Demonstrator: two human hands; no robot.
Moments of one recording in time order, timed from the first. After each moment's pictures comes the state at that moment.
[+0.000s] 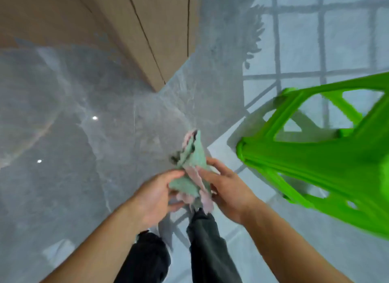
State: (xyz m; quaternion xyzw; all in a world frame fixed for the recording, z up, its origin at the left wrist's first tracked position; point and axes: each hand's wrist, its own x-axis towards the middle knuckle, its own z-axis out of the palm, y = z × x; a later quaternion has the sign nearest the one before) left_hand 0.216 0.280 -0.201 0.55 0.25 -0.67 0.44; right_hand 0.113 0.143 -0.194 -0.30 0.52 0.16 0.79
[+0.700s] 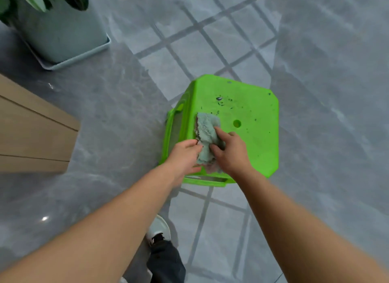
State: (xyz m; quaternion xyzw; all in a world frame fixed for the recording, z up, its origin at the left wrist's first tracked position) left_hand 0.053 -0.028 -0.065 0.62 -0.07 -0.70 0.35; right_hand -0.071 -0.077 -0.071 -0.72 0.62 -0.03 0.32
